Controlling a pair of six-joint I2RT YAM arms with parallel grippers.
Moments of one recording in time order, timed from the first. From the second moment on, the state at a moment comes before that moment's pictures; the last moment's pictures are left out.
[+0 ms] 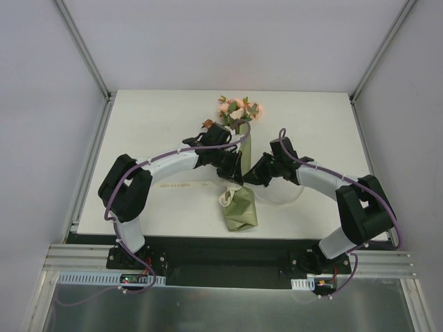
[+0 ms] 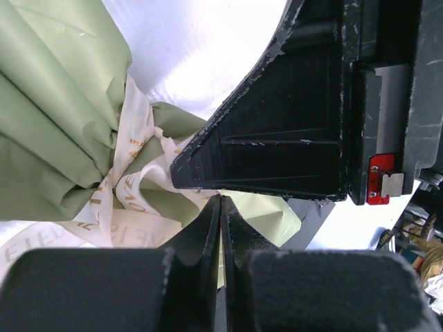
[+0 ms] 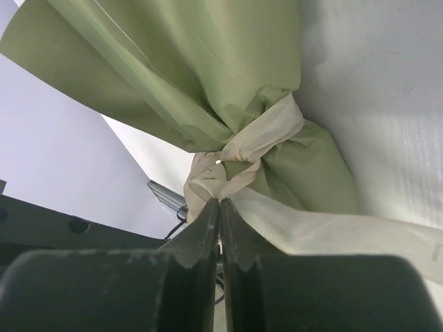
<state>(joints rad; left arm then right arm) -0.70 1.80 1.26 -0.40 0.61 -0.46 0.48 1.55 0.84 -0.19 -0.46 1.21</state>
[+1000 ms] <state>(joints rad) -0.61 1.92 1.45 -0.57 0.62 -0.30 0.48 1.54 0.74 0.03 -0.46 1.16</state>
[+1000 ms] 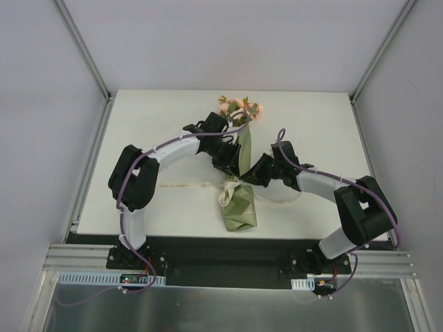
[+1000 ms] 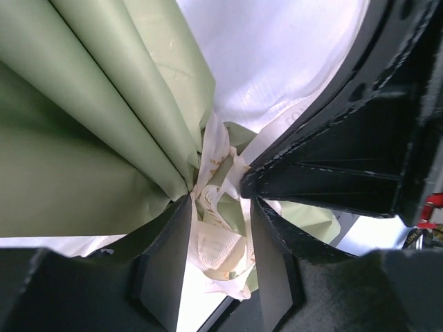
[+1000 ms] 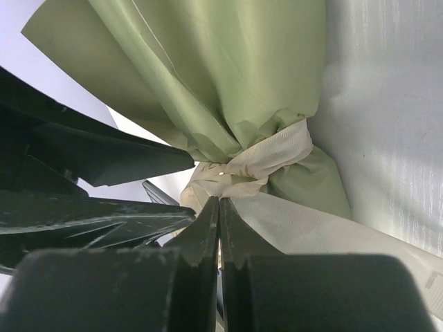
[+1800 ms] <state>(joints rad) -0.63 2.00 1.48 -0.60 0.60 -0.27 0.48 1.54 0.73 0.04 -0.48 1.15</state>
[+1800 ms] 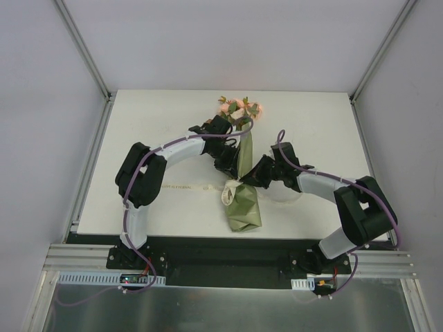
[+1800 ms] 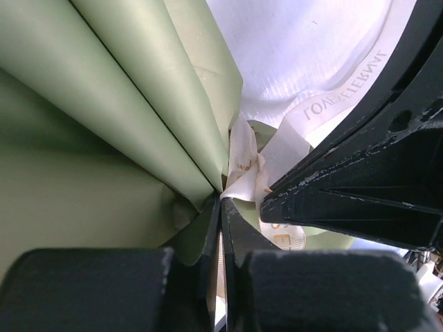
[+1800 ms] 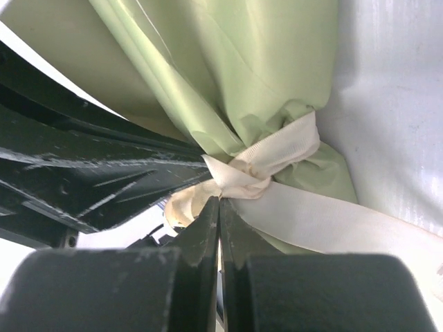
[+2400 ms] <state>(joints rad) -0.63 1.80 1.21 -0.30 0.57 -0.35 0.48 1.46 0.86 -0.30 -0.46 0.65</state>
